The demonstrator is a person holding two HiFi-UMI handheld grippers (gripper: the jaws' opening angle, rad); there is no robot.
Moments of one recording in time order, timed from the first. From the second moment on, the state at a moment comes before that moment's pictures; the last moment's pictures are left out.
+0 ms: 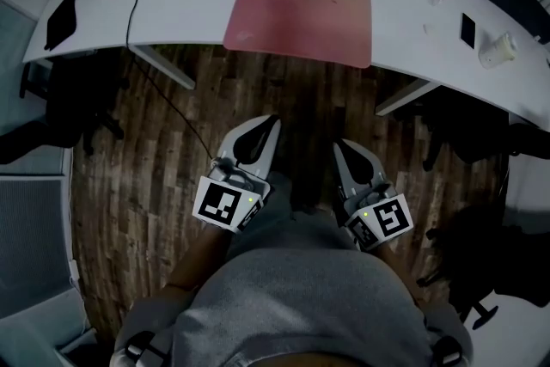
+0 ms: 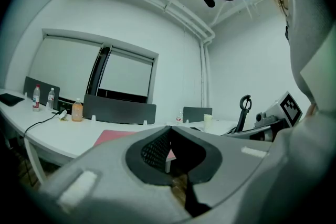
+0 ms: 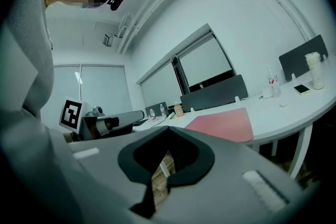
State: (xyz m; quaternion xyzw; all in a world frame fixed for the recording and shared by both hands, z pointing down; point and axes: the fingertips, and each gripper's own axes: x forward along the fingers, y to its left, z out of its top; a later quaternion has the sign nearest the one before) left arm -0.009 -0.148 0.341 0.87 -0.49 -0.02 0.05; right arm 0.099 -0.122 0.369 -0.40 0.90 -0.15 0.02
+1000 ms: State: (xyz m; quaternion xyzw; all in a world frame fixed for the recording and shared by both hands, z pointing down) left arm -0.059 -0.357 0.338 0.90 -0.44 -0.03 0.05; right arm 0.066 -0.326 0.359 -0.47 0.87 -0.12 0.04
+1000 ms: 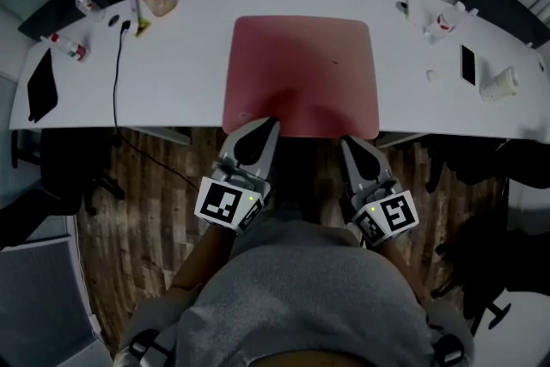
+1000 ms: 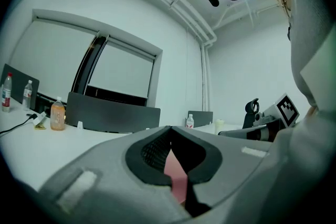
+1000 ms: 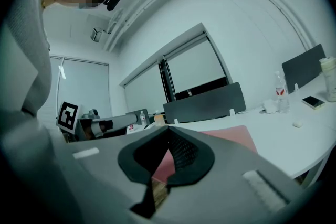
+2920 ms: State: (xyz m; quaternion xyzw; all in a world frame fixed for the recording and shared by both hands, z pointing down) left arm -0.046 -0.392 0.588 0.78 -0.34 0.50 -0.17; right arm 0.079 -0.380 0.597 -0.30 0.81 0.21 -0.46
